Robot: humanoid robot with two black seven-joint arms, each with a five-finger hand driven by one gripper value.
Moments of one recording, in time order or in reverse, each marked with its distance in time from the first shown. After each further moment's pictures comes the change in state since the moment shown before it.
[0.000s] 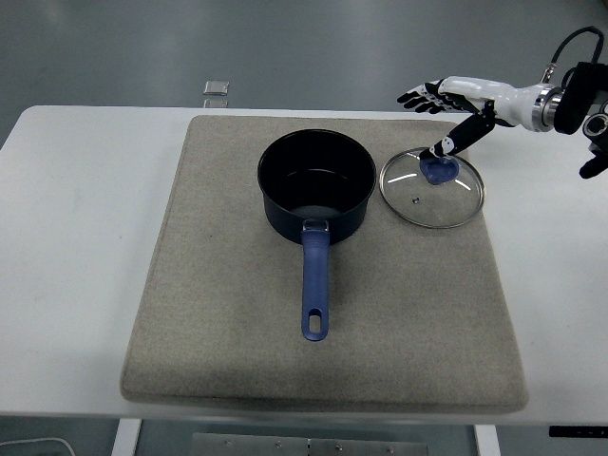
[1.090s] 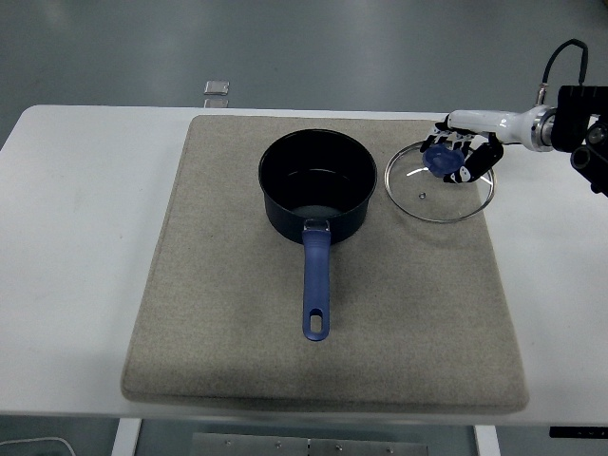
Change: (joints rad) left arm 0.000 0.000 0.000 0.000 0.000 0.000 0.000; right arm -0.028 0.002 -0.071 0.010 -0.432 -0.045 -0.003
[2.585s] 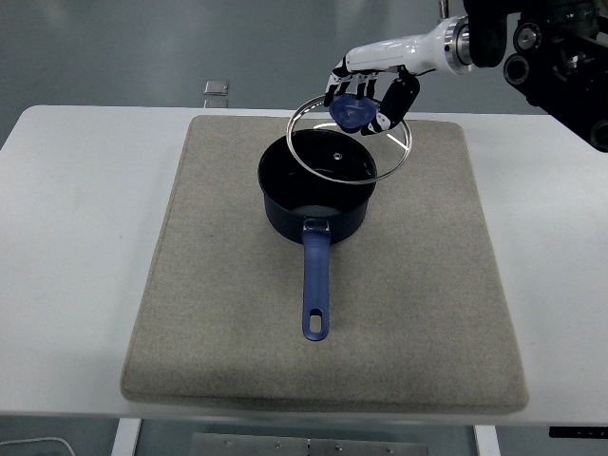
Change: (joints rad) left arm 0.000 0.000 0.000 0.000 0.000 0.000 0.000; right arm 0.295 0.122 -0.016 0.103 0.001 0.182 -0.031
